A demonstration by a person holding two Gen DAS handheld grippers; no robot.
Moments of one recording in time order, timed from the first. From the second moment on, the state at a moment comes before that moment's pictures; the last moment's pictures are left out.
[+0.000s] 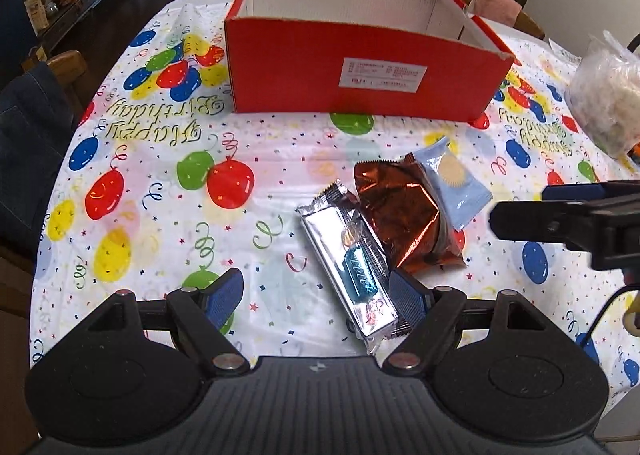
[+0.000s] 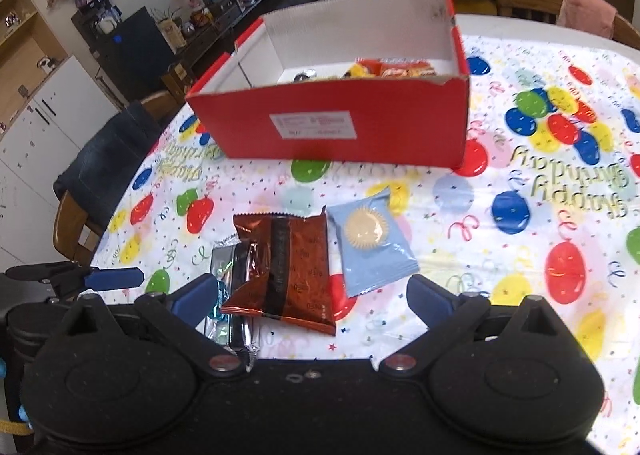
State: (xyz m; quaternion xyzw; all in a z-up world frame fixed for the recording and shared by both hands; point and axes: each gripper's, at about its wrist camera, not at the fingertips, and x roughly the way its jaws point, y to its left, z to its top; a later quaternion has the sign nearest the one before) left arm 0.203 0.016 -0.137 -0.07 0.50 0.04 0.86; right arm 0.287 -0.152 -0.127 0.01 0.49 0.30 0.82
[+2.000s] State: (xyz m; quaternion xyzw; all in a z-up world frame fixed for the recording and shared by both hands) left arm 0.203 0.031 -0.119 -0.12 0.48 0.02 0.87; right arm 0.282 -0.144 -0.114 0.01 0.49 0.30 0.82
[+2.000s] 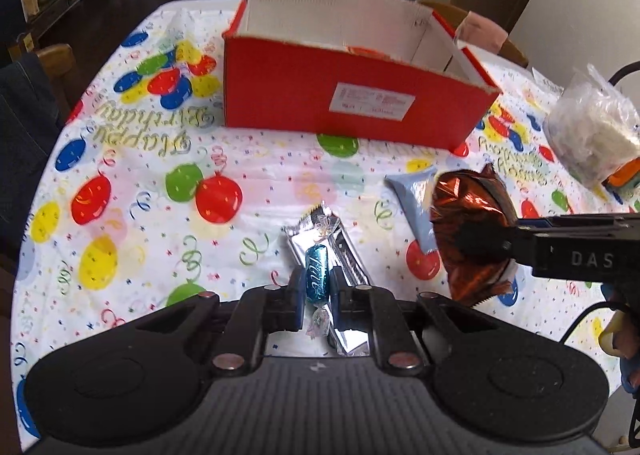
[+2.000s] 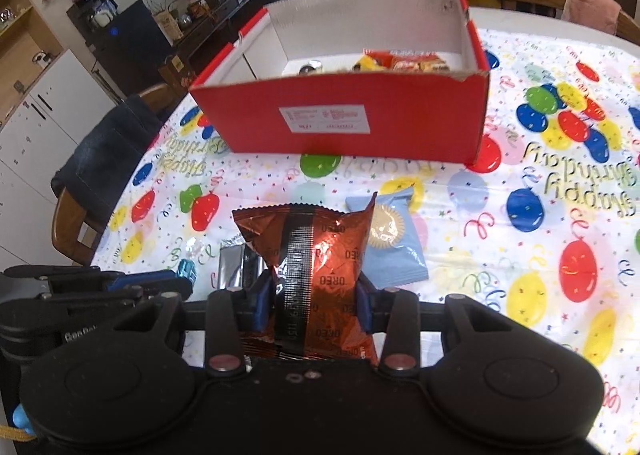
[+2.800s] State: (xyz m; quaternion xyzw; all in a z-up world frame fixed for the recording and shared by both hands) left arm 0.257 0.049 -0.027 -0.09 0.39 0.03 0.92; right arm 0.326 -0.149 -0.036 0.00 0.40 0.29 0.87
